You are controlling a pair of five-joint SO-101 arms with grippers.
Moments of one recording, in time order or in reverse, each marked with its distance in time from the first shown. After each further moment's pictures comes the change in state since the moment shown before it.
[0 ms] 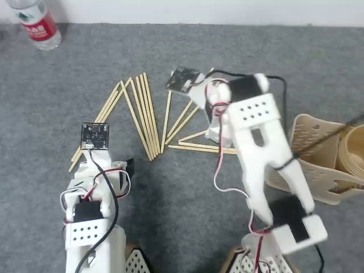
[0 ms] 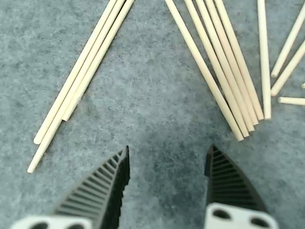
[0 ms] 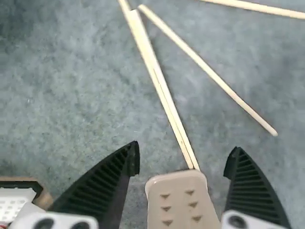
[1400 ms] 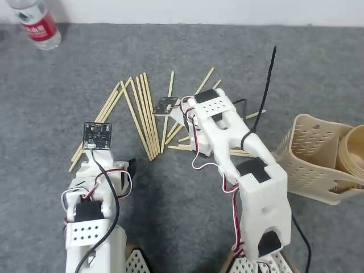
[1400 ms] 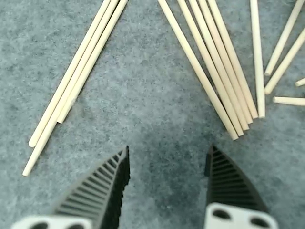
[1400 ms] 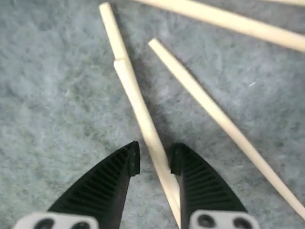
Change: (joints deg) left arm 1.1 0.0 0.0 0.0 0.0; right arm -3.2 28.9 -0.1 -18.4 0.7
